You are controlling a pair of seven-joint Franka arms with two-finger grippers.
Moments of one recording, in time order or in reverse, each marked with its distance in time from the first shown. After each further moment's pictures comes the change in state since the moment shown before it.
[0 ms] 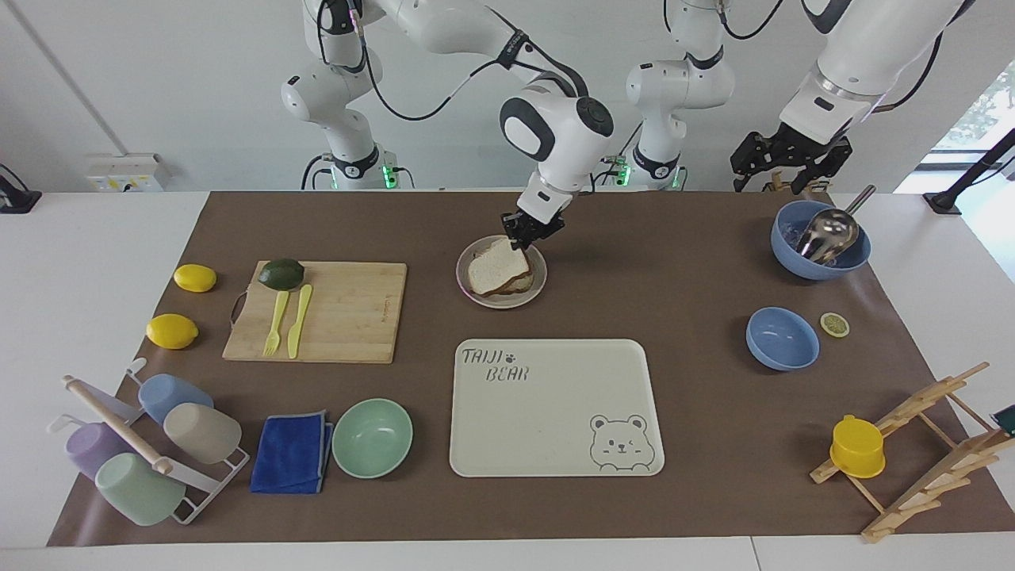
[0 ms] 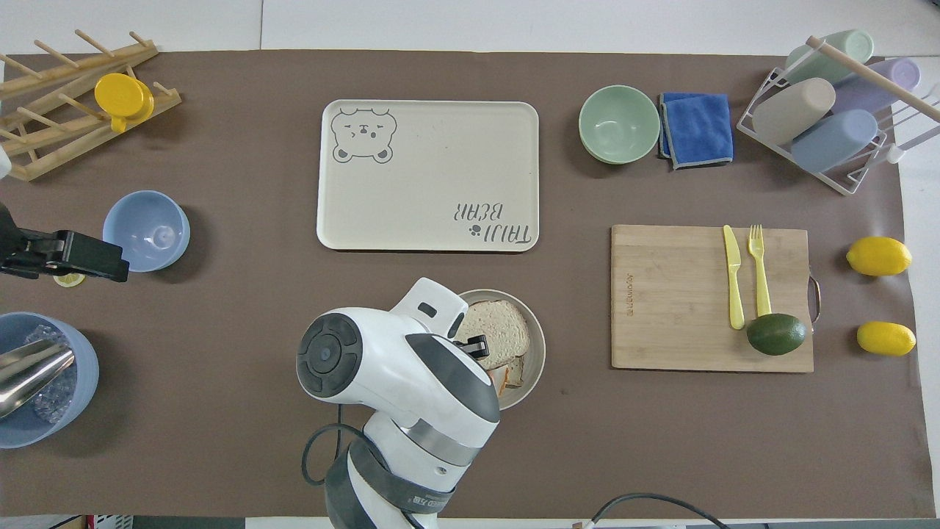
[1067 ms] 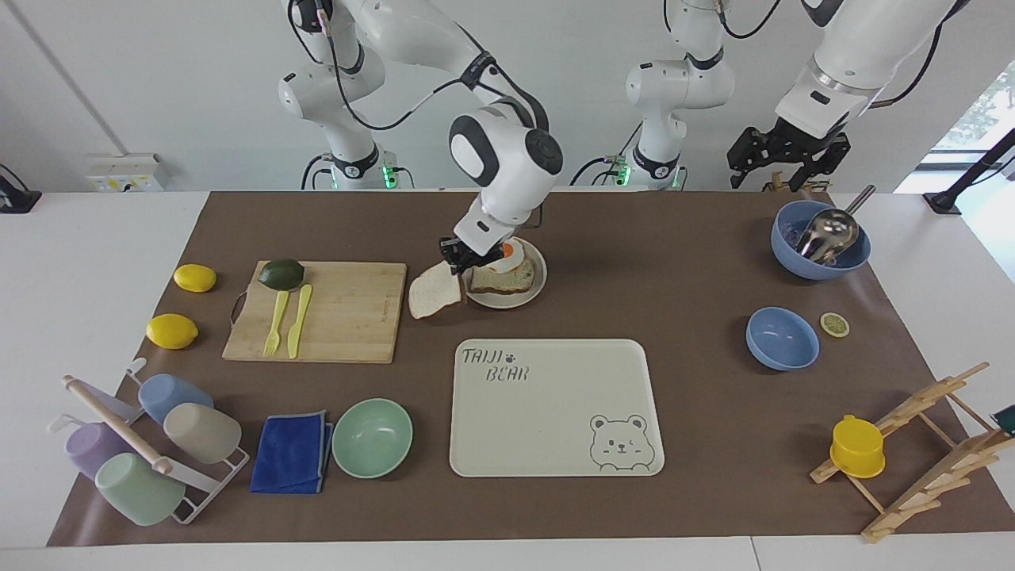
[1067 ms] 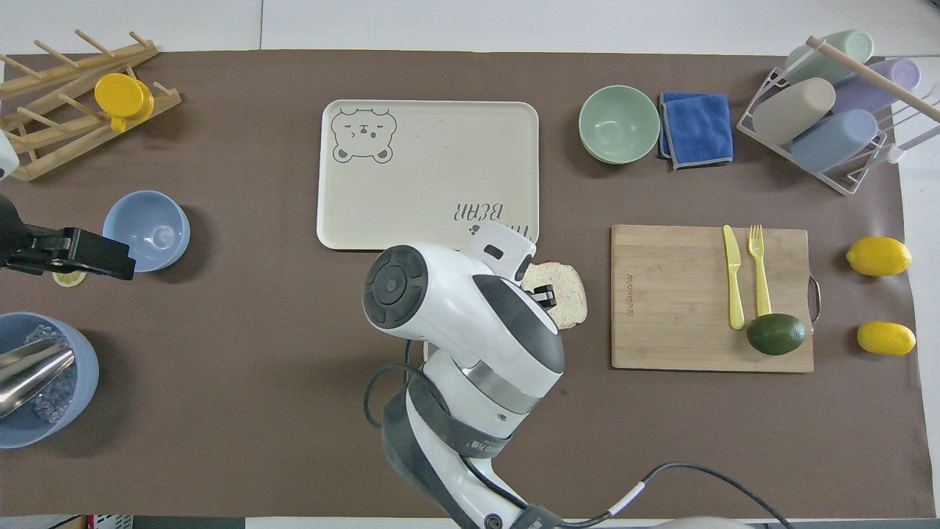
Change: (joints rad) left arm -0.016 0.014 -0.008 0.037 0.000 -0.020 0.000; right arm -0.094 -0.025 -0.008 0.024 -0.153 -0.099 -0.102
